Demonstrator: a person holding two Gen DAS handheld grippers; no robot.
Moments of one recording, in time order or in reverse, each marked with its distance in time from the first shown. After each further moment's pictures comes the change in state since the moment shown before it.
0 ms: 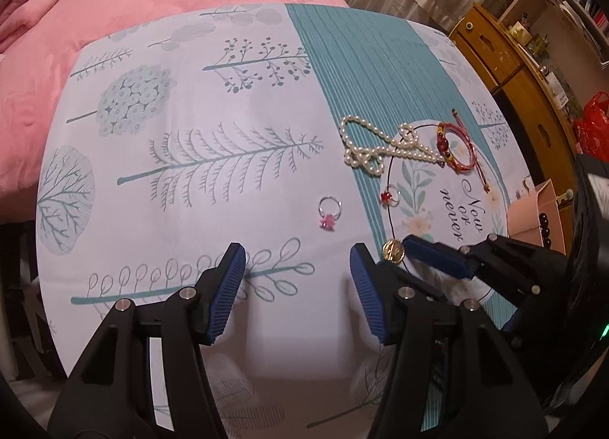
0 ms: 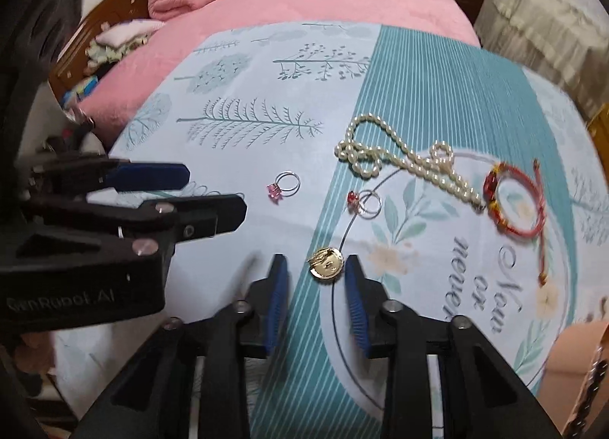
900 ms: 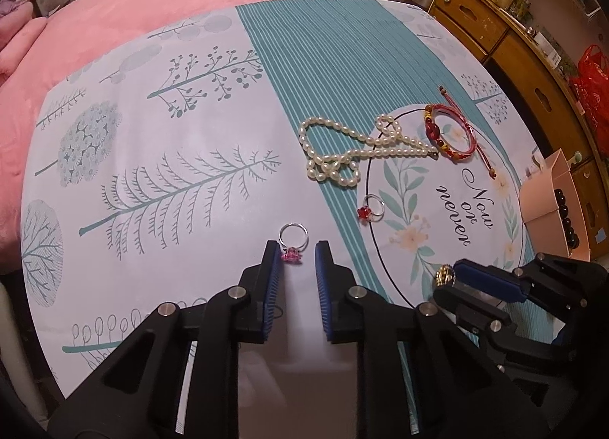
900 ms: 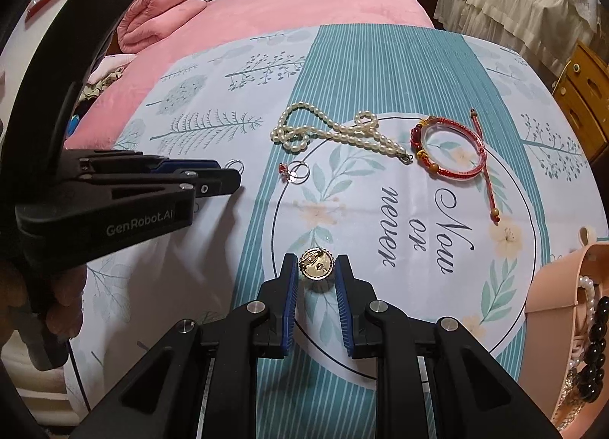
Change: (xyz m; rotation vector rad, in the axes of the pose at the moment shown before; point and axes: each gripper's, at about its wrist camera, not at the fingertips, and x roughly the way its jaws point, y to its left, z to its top) left arm 0.033 -0.038 0.015 0.152 -0.002 0.034; right arm -0.037 -0.050 -0.047 0.188 -0.024 0.019
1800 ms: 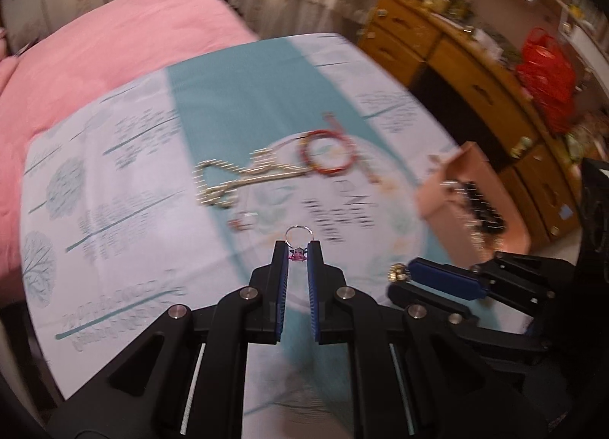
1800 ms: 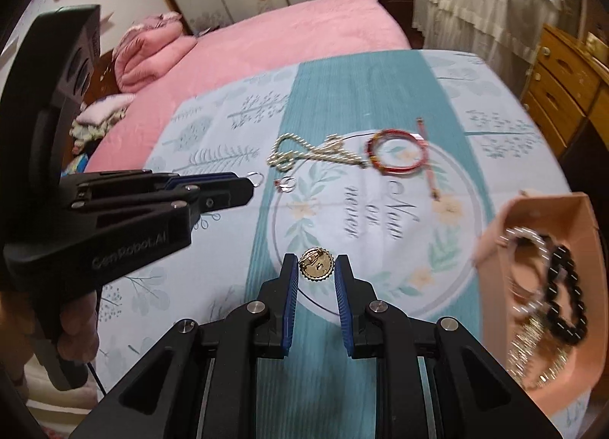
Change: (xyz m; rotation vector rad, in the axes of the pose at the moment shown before) left arm -0.081 -0.087 -0.011 0.129 -0.099 -0.139; right arm -0.099 -0.034 -0.034 0.138 -0.115 0.018
